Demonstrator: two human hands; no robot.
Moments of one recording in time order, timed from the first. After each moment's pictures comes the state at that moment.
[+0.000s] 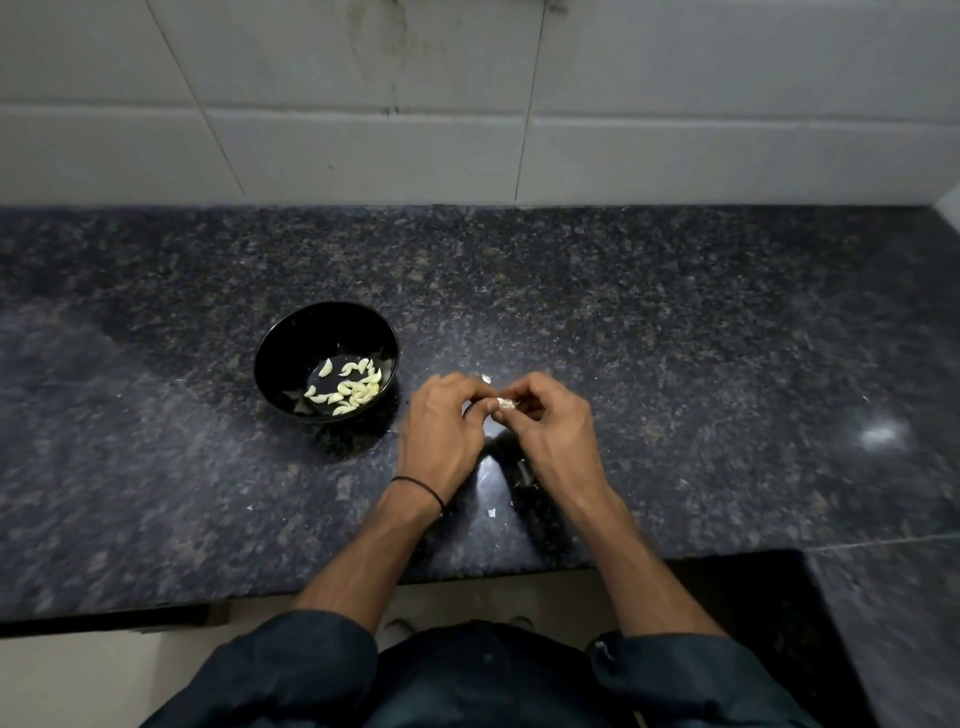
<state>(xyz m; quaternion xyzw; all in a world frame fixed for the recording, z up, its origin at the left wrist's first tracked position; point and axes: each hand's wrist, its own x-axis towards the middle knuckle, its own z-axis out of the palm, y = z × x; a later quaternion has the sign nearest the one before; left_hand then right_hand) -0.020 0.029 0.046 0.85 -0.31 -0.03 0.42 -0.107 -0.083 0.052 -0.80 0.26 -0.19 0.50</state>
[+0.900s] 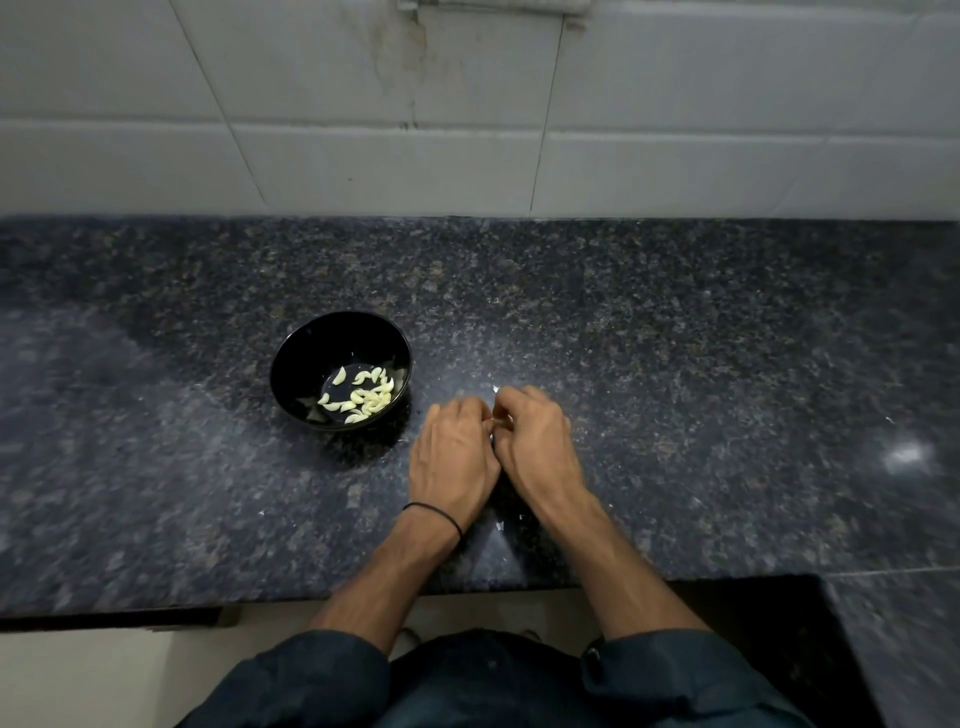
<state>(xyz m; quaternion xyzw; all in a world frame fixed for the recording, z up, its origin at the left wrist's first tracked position) -0.035 0.031 0.040 0.92 -0.27 -0.01 0.27 -0.081 -0.069 0.047 -0.91 0.25 -0.11 0.31</state>
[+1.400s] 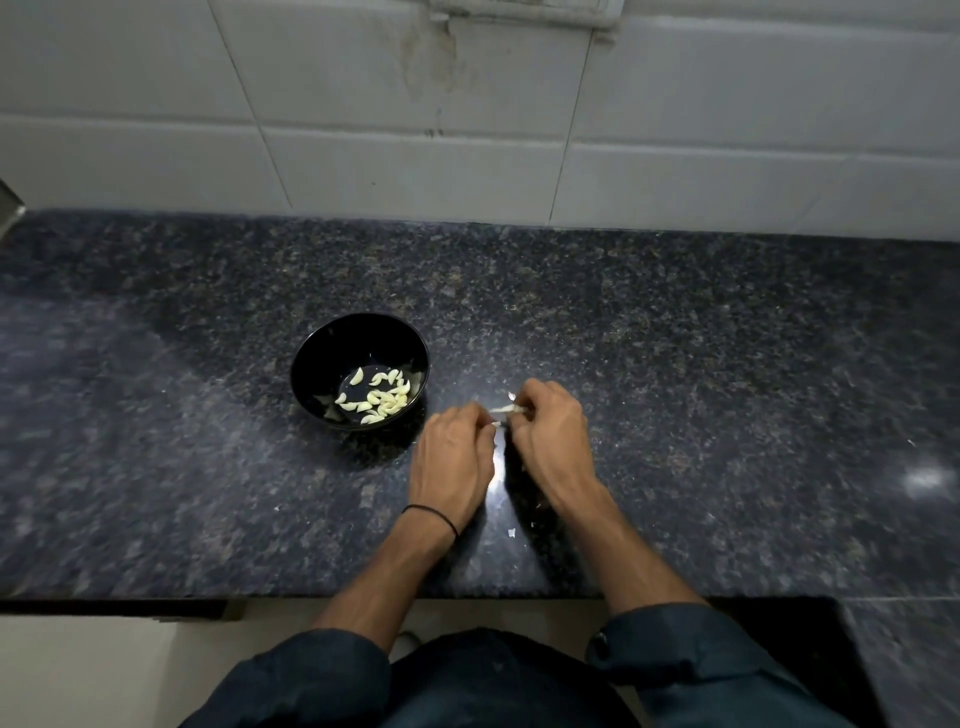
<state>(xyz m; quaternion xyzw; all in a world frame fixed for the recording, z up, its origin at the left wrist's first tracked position) -0.024 0.042 0.034 0.91 -0.25 -0.03 0.33 -0.065 -0.082 0.038 -0.89 0.28 -0.13 0.32</state>
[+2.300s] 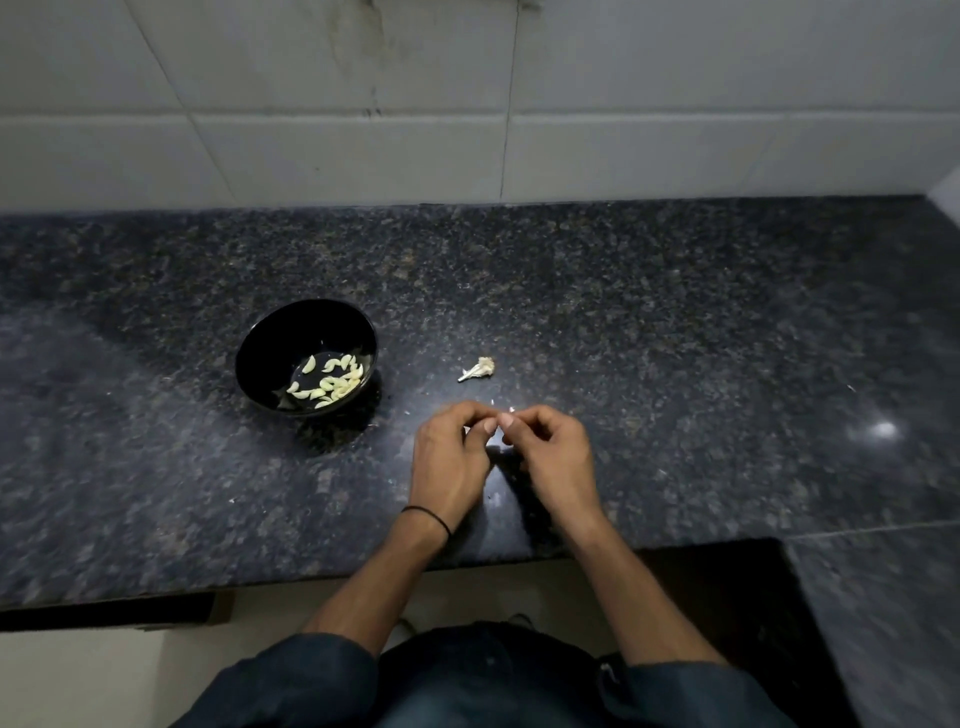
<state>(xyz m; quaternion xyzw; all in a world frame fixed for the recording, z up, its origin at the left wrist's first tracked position) -0.069 0.016 0.037 0.84 -0.21 -0.12 0.49 -0.142 -0.085 0.035 -0.68 0.35 -0.16 0.62</state>
